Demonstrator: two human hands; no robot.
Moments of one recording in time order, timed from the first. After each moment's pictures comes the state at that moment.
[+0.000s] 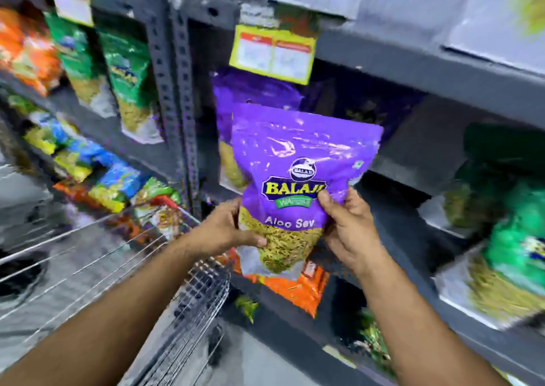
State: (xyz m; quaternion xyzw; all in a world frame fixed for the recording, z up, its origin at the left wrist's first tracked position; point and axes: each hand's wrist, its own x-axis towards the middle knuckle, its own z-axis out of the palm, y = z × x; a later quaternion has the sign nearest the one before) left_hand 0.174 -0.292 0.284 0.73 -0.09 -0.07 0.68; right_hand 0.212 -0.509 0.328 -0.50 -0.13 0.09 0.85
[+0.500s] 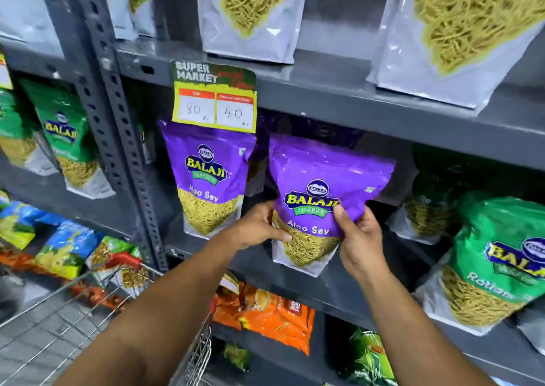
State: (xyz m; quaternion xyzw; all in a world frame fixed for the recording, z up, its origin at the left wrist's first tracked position) left_hand 0.323 -0.364 0.279 0.73 -0.17 -0.12 0.65; right_hand 0.273 -0.566 0.310 -0.52 -0.06 -0.13 0.84
